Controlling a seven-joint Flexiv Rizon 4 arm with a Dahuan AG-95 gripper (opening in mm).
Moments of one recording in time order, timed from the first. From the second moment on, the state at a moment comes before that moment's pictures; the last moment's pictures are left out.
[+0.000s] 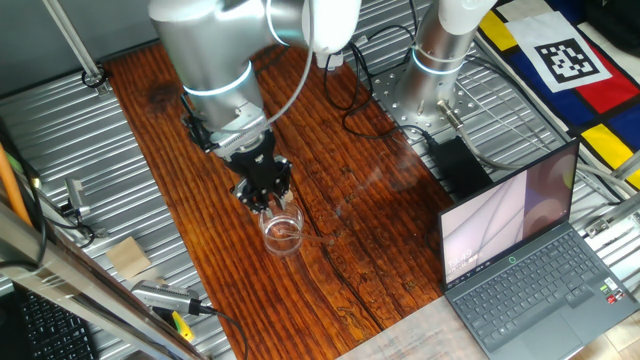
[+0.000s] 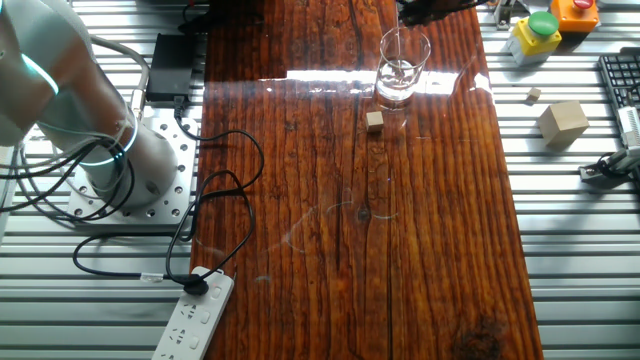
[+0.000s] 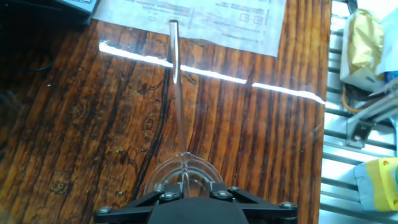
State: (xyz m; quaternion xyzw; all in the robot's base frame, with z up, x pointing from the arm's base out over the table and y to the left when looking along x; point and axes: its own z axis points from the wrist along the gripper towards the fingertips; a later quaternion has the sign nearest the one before) arm 0.529 0.196 0.183 -0.78 0.60 0.12 0.11
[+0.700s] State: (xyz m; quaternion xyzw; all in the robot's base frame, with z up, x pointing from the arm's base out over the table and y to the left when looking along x) arm 0.527 0.211 0.173 -0.78 0.60 0.14 0.13
